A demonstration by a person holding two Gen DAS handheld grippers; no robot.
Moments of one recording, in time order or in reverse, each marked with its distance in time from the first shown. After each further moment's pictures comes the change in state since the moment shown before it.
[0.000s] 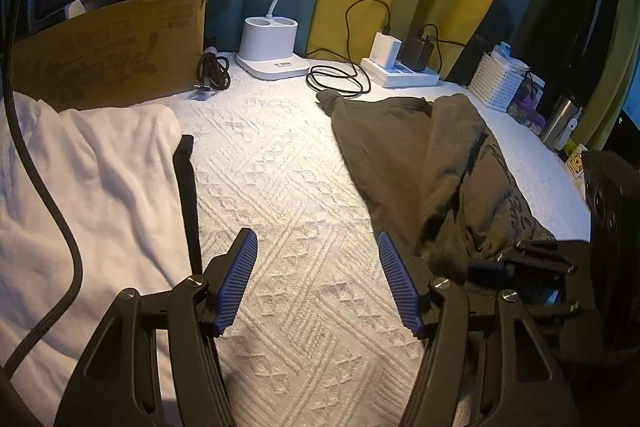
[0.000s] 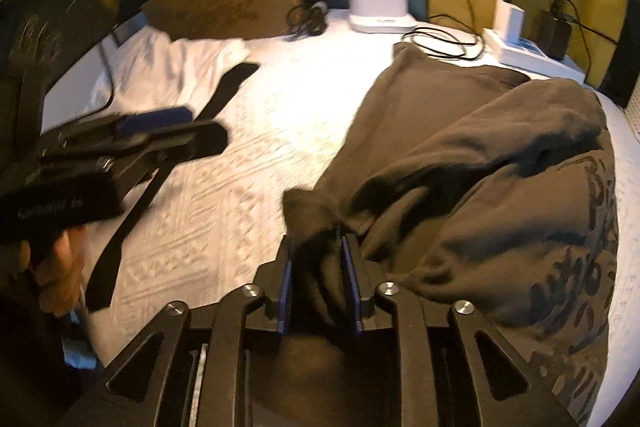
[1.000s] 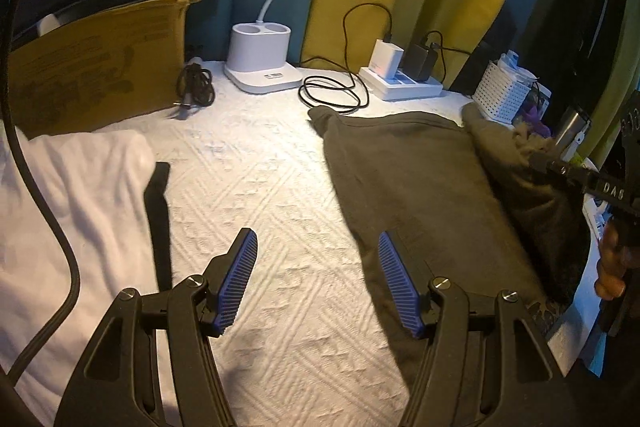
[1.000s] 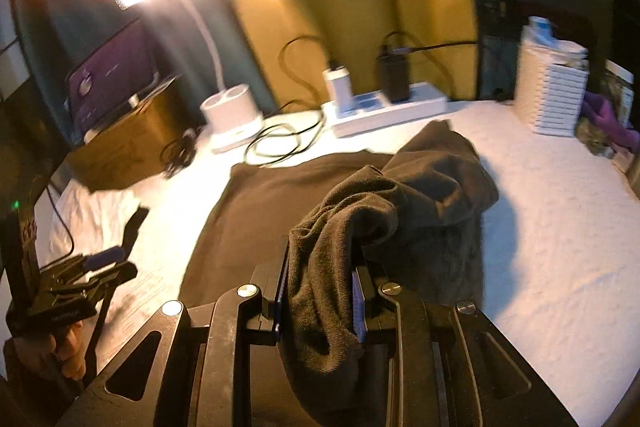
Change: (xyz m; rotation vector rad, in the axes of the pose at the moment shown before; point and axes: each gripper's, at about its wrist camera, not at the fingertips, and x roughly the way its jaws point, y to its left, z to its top) left arm 0.023 -0.008 0.027 -0.019 -0.009 0.000; right arm -0.084 -0.145 0.036 0.283 -0.232 -0.148
